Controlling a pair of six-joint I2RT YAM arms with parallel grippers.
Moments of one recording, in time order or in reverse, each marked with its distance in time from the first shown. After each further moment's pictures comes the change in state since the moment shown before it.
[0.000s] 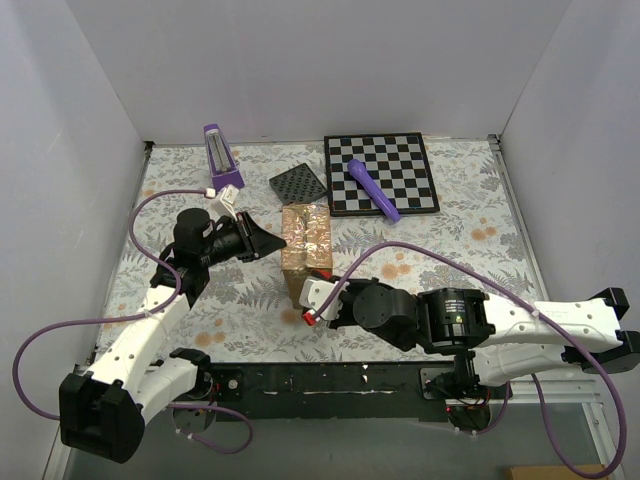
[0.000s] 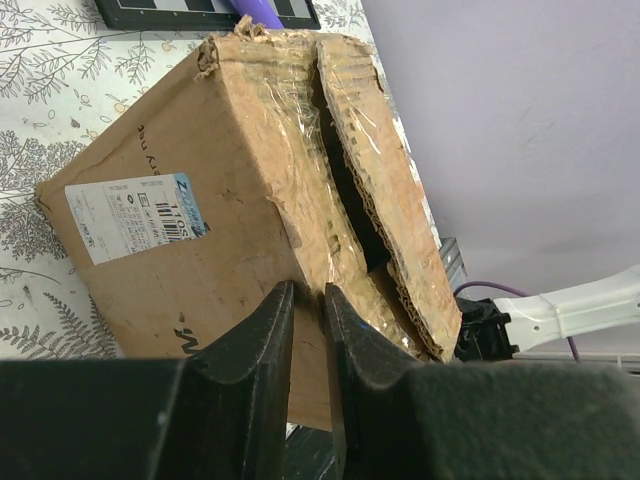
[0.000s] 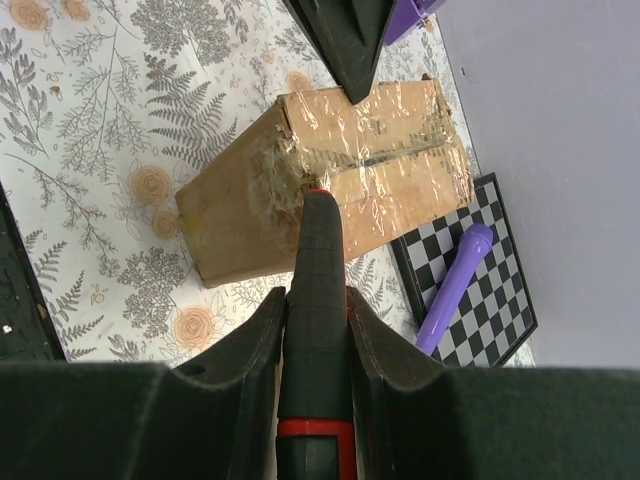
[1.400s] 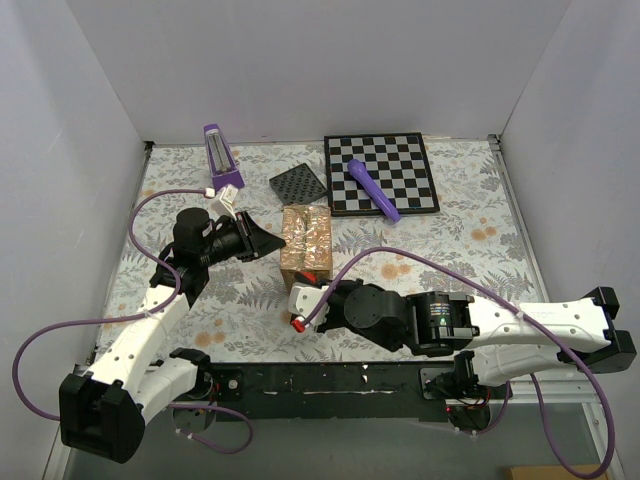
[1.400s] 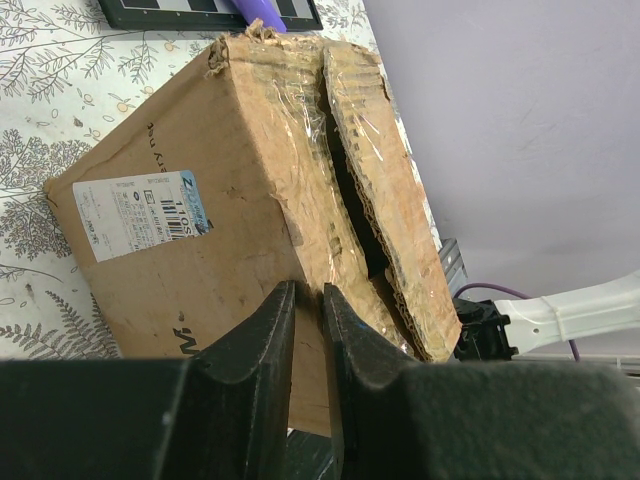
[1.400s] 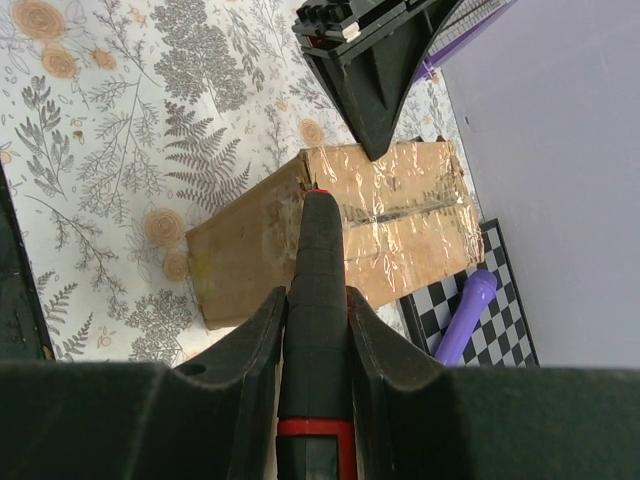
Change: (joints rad) left arm 0.001 0.000 0.006 -0.011 -0.001 0.000; right arm -0.004 0.032 -0.038 0.166 -0.067 -0.071
